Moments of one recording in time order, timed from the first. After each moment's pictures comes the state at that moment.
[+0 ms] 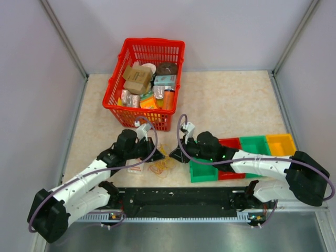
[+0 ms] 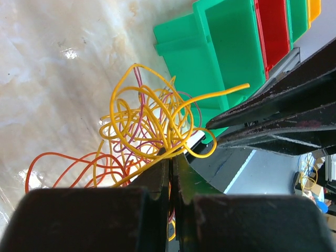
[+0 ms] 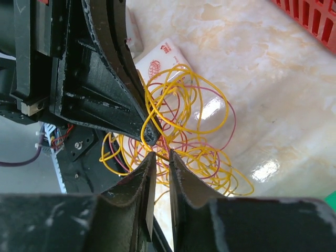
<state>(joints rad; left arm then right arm) -0.59 0.90 0.46 -0.15 0.46 -0.69 1.00 1.26 0.58 0.33 -0.18 0.46</state>
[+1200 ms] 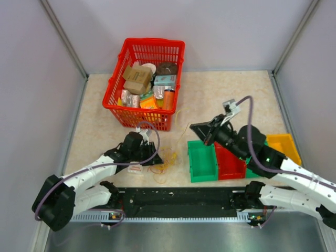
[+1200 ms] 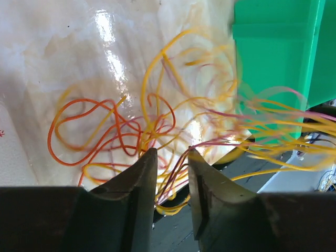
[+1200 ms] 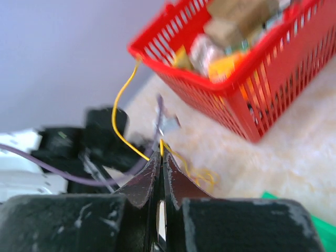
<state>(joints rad) -0.60 1.05 0.43 -0.18 0.35 -0.71 1.02 0.79 0.77 -0.04 0.20 0.51</state>
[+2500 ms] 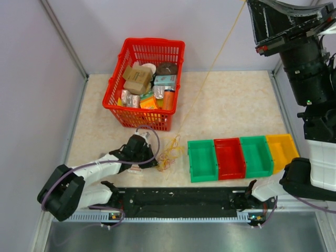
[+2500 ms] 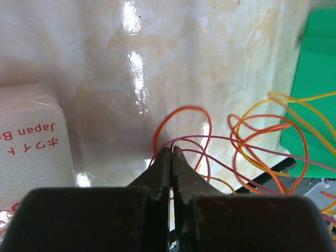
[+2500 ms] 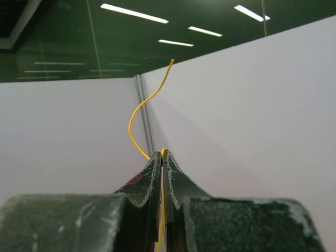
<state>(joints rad) -0.60 1.17 0.38 -0.11 0.25 -0.76 1.02 1.41 2.46 -0.29 0.28 -0.06</state>
